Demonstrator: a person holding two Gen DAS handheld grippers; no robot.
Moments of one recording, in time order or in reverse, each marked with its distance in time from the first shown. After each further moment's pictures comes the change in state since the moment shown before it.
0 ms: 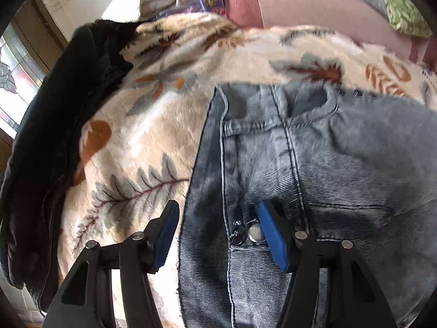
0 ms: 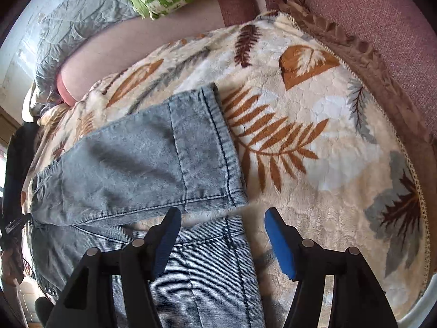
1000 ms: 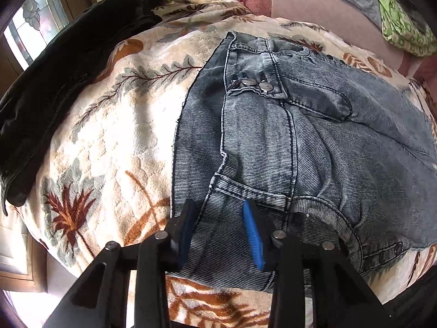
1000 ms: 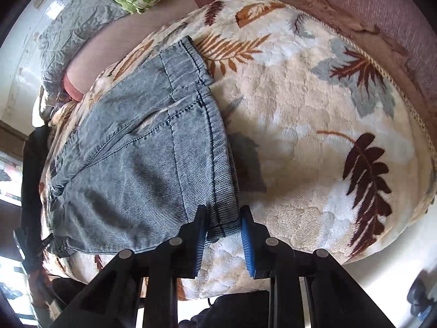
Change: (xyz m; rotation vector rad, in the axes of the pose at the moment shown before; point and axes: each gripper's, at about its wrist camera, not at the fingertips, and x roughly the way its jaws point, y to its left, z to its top) left arm -0.066 0.007 -0.138 -0.166 0.017 -0.072; right arm -0.063 -0.039 -0.138 0.116 0.014 0.058
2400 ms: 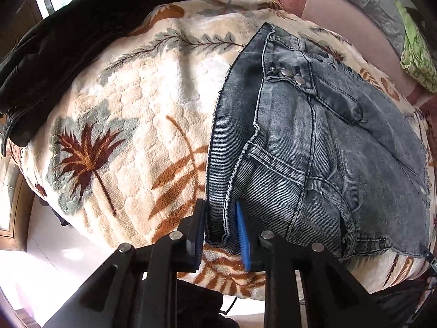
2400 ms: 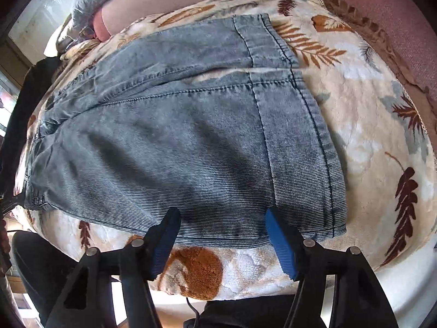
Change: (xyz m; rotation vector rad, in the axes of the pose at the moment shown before) left arm -0.016 0.042 -0.020 -0.197 0.091 -0.080; right arm 0.032 0.089 -0.027 -0.264 0.049 -0.033
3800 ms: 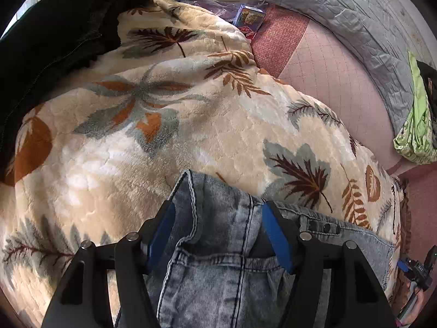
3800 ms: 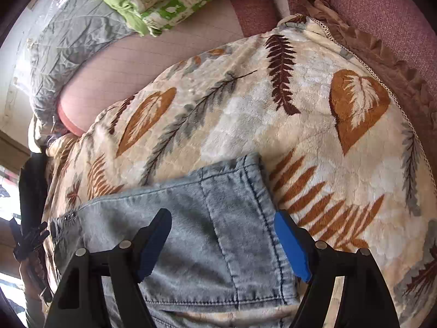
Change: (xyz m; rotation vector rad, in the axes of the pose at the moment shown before) left arm 0.092 -0.085 0.255 -0.056 -0.077 -0.236; right arm 0.051 -0.068 0.263 0.217 -0.071 0.076
